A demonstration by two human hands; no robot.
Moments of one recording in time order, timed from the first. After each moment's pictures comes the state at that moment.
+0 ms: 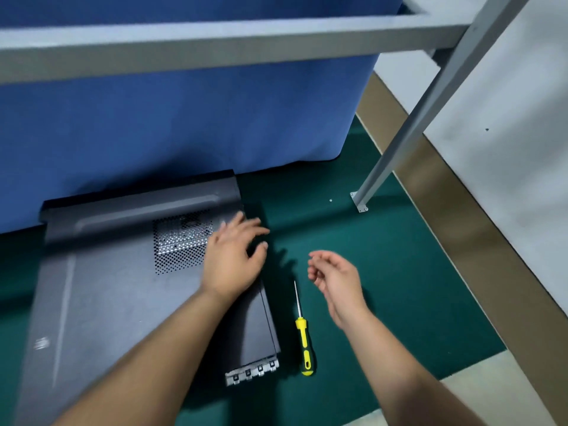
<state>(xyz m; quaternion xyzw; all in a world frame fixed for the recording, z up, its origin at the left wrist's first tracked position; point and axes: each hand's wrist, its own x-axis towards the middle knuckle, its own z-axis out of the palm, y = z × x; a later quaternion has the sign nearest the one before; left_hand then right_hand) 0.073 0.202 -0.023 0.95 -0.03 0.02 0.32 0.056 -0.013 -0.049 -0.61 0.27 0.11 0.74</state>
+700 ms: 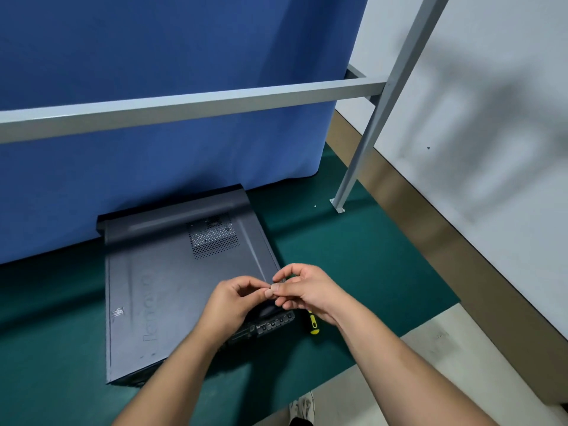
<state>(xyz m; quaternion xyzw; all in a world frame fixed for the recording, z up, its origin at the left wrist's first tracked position) -0.080 0.250 0.037 0.75 0.00 -0.13 0.65 -0.056 0.053 0.059 -0.65 0.11 0.31 0.68</state>
